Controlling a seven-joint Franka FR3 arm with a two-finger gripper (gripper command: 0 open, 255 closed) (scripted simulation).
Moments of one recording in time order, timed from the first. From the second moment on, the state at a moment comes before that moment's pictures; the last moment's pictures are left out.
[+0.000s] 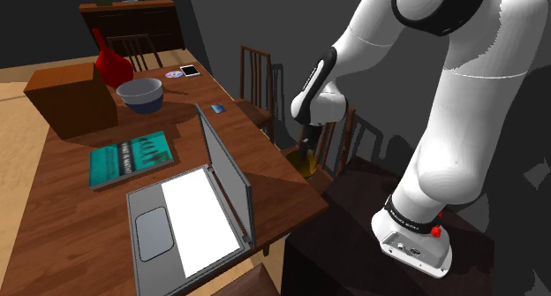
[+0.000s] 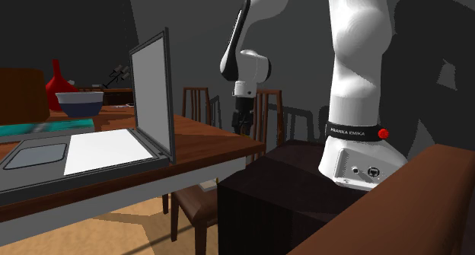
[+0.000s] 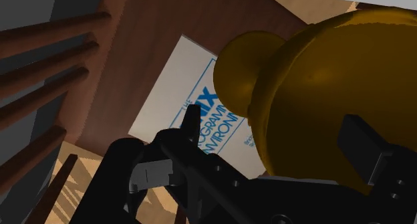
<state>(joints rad) 0.12 0.19 -0.33 -2.64 0.47 2.76 -0.77</state>
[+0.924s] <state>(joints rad) 0.09 0.25 -0.28 -2.63 0.56 2.80 -0.84</state>
